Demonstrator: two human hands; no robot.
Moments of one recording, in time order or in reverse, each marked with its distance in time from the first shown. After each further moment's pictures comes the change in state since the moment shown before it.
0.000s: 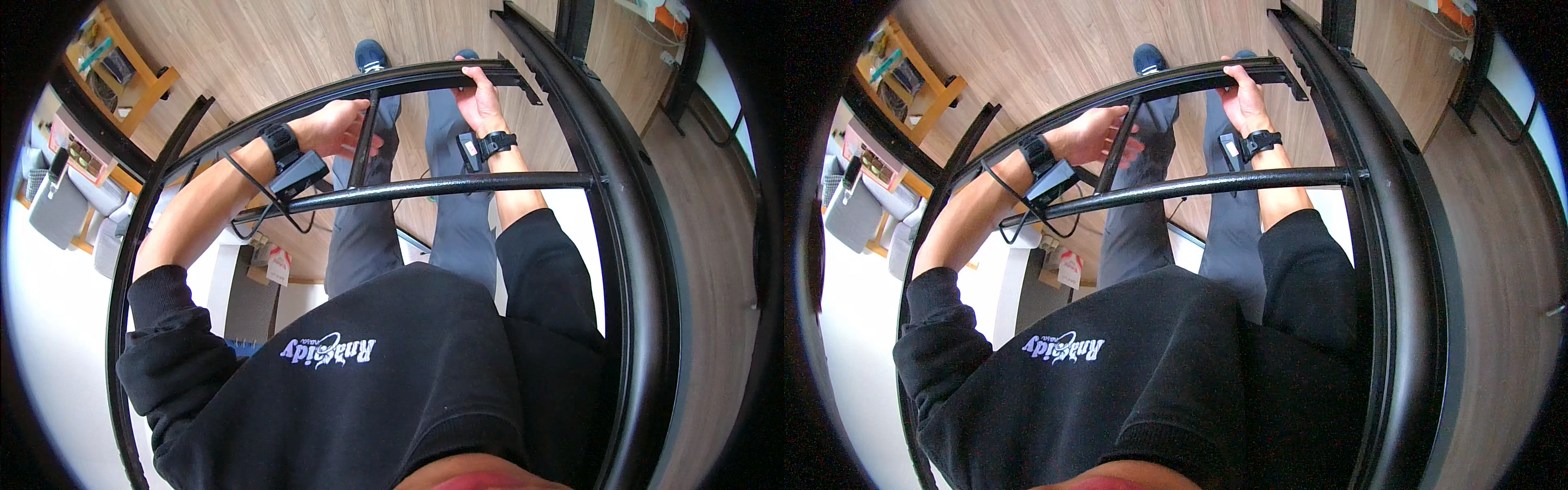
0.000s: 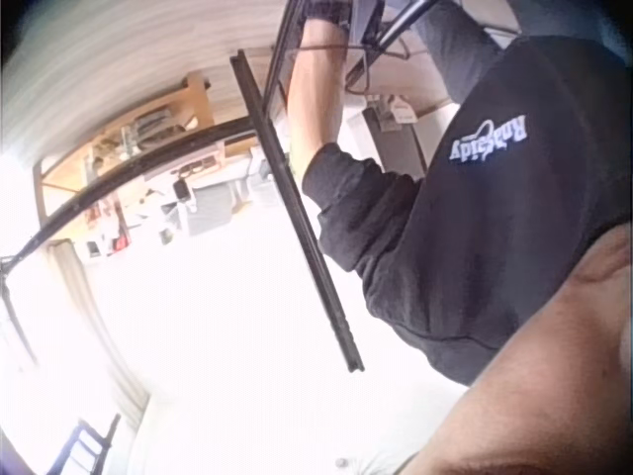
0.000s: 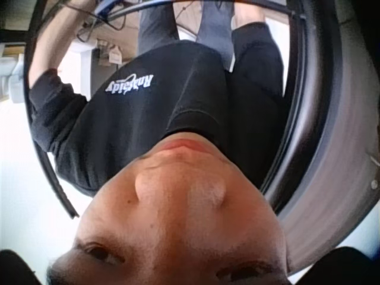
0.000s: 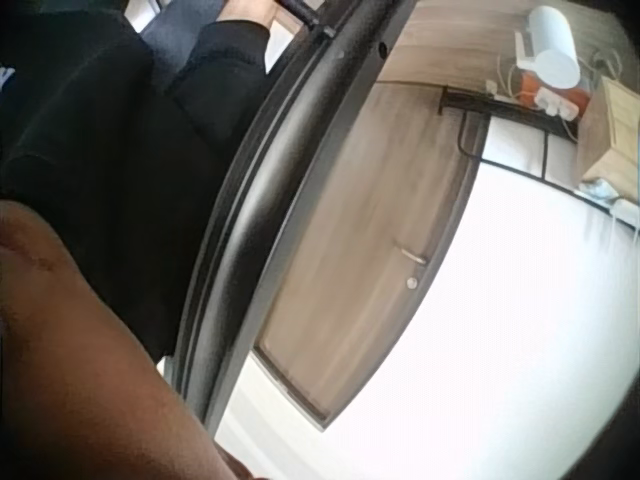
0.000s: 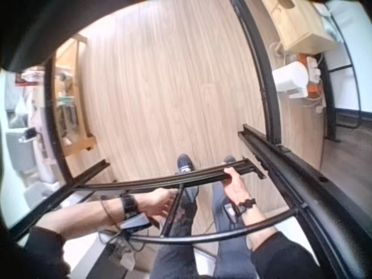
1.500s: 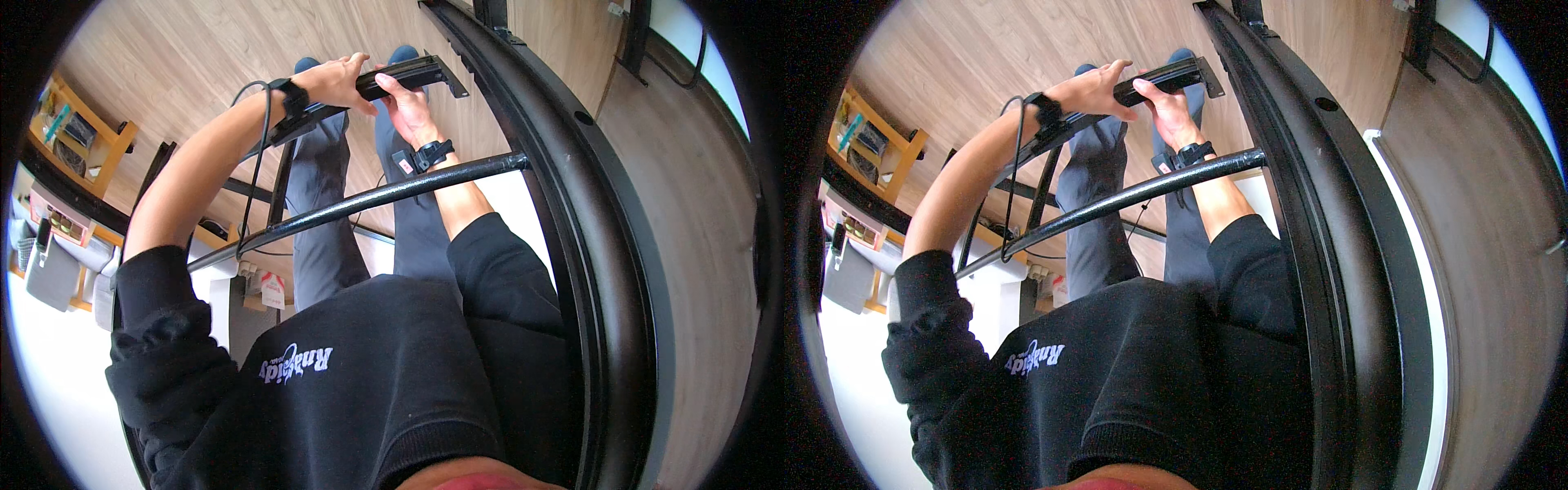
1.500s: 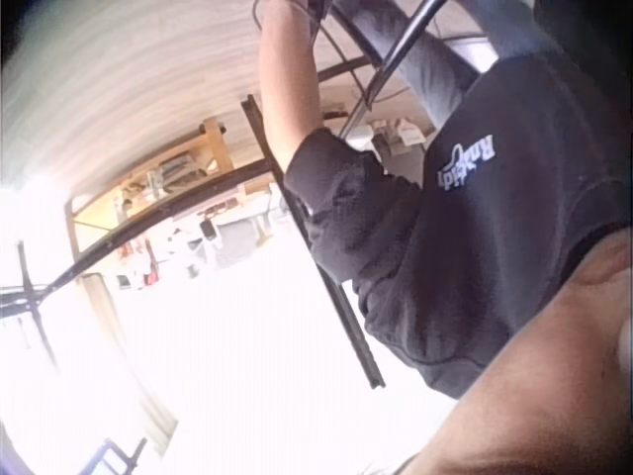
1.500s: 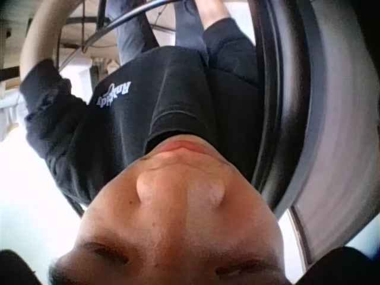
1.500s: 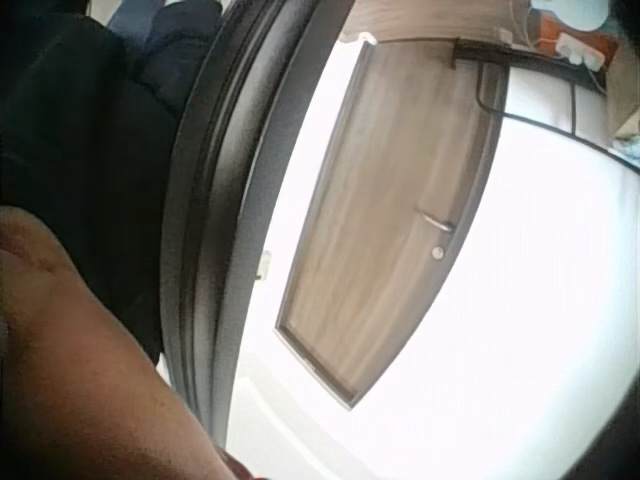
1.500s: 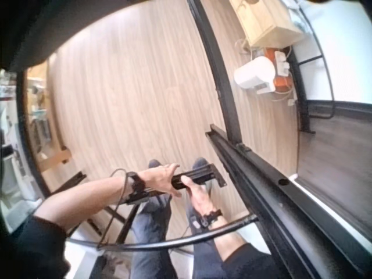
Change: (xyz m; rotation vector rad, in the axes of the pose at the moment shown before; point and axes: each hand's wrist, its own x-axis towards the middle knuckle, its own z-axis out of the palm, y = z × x) left_hand 0.113 0.119 0.050 1.406 0.251 0.718; right_hand -0.008 0.006 0.005 -0.024 -0.157 -0.122
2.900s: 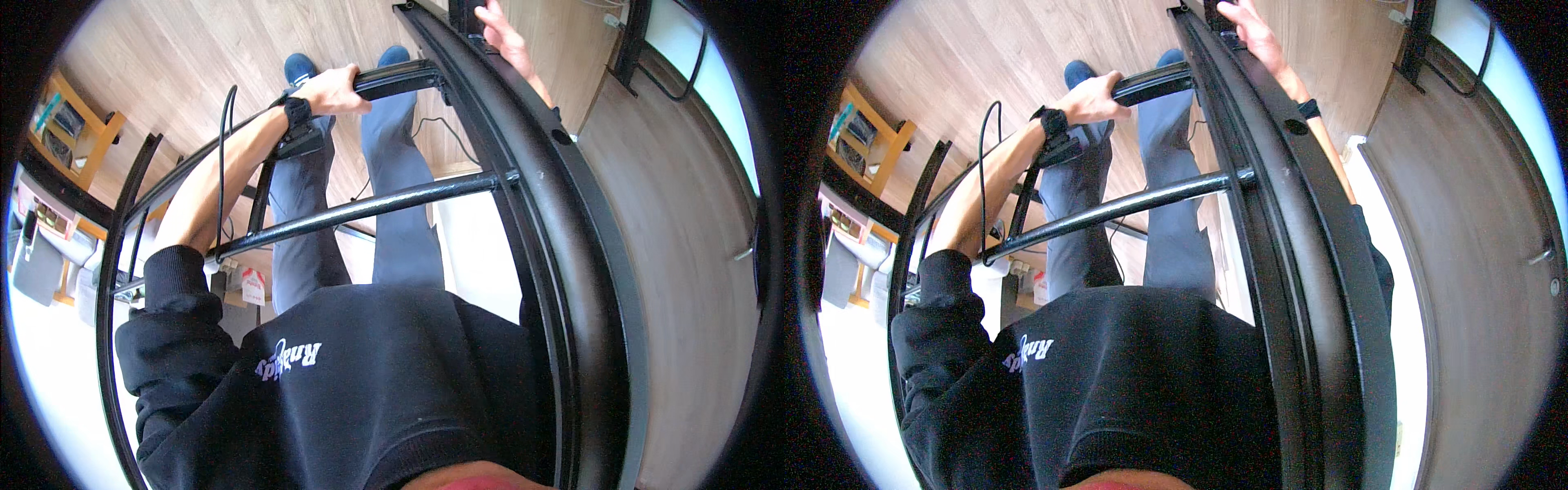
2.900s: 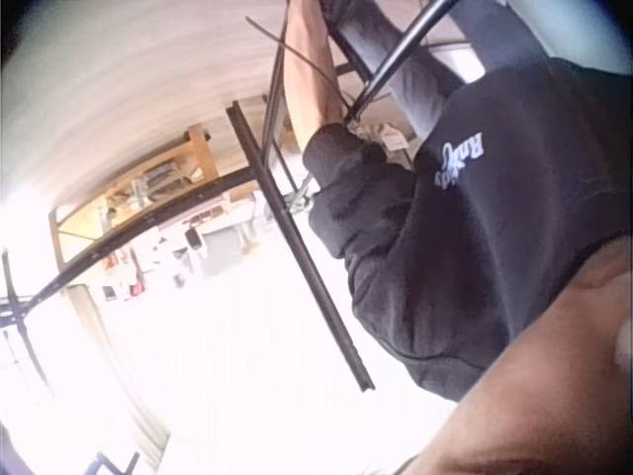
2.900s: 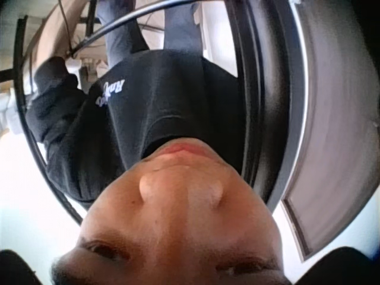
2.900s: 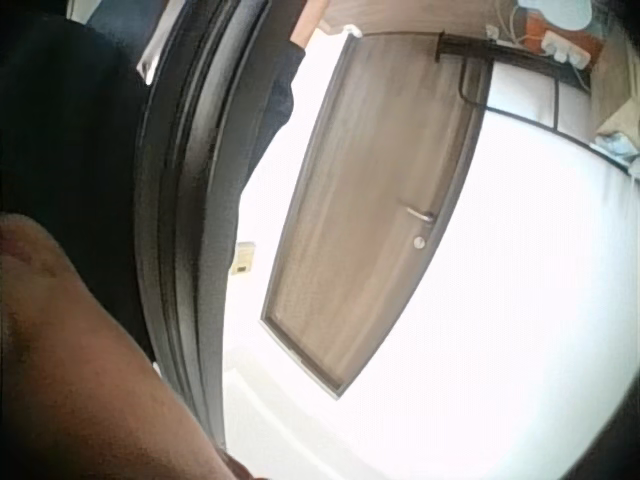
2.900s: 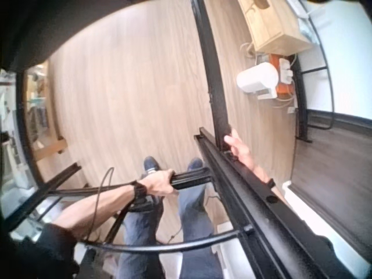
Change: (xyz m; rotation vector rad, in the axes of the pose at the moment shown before) left_hand 0.004 0.003 0.029 -0.227 0.053 -0.107; right_hand 0.041 -0.219 0.009 -0.420 -0.333 0.007
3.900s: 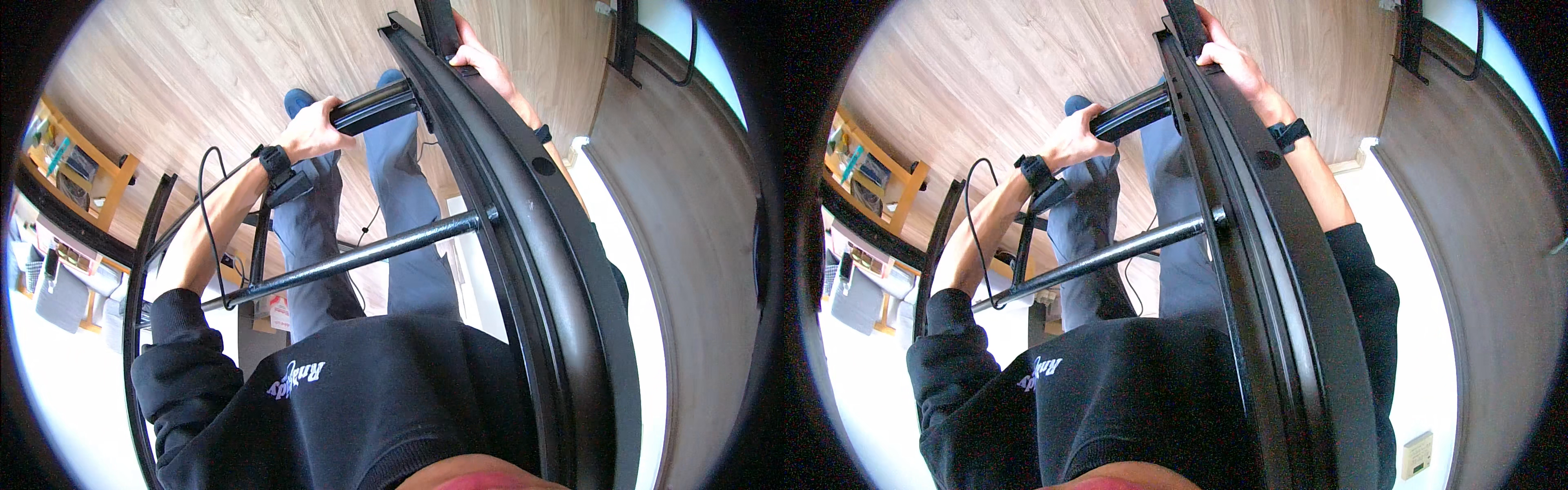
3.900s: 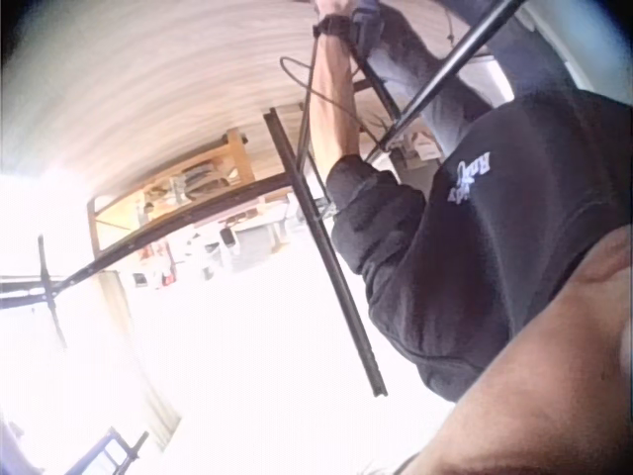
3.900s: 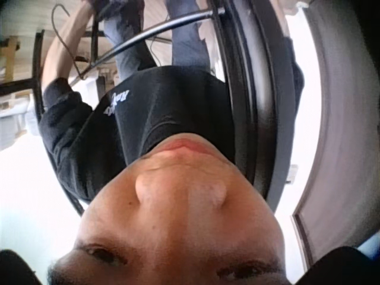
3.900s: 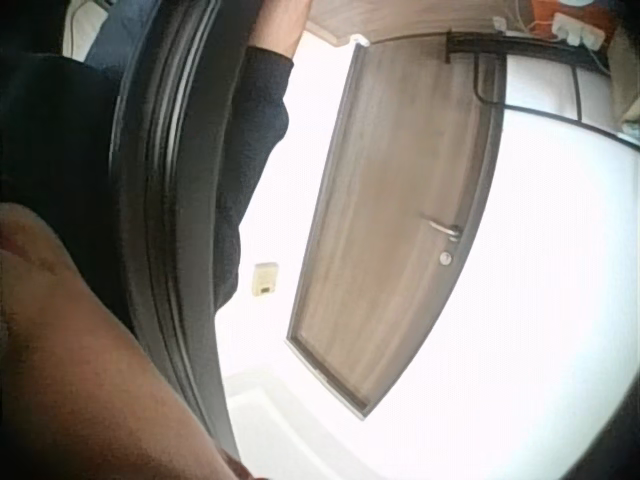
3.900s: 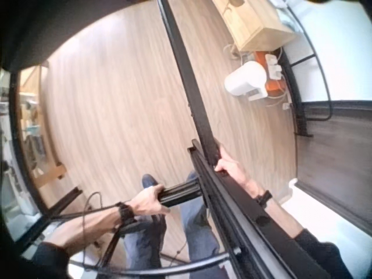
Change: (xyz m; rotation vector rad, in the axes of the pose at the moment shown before) left_hand -0.004 0.005 -0.002 -0.136 0.097 0.004; right_hand -0.012 0.032 -0.036 -0.302 -0.010 -0.060
